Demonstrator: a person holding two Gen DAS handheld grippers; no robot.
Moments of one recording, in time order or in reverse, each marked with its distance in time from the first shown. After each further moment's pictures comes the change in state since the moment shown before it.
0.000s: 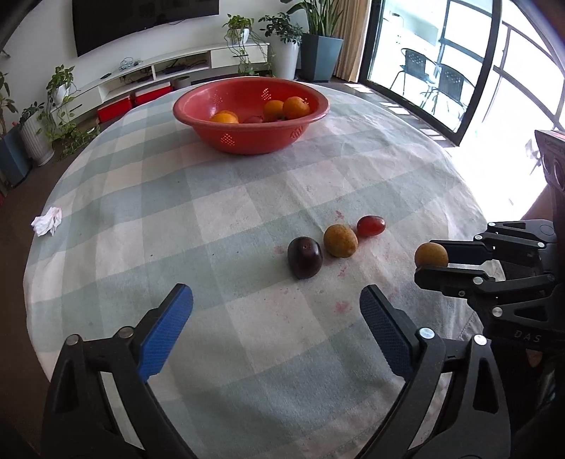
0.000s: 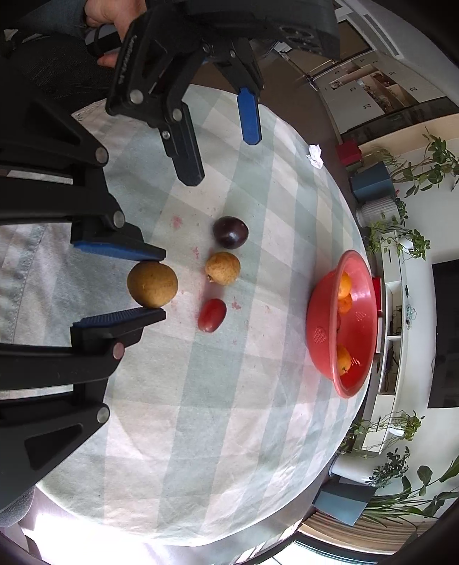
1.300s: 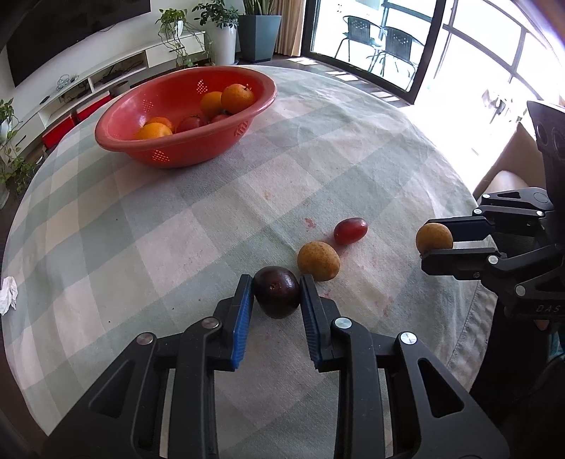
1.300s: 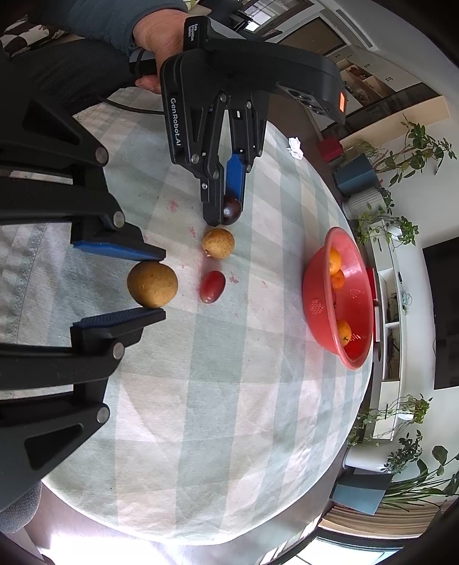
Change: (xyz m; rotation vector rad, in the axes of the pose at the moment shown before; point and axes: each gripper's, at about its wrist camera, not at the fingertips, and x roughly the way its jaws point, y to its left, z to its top) left arm 0.038 -0.004 0.029 0.184 0.062 -0.144; right arm -0.005 -0.023 0.000 0.066 -0.028 0.036
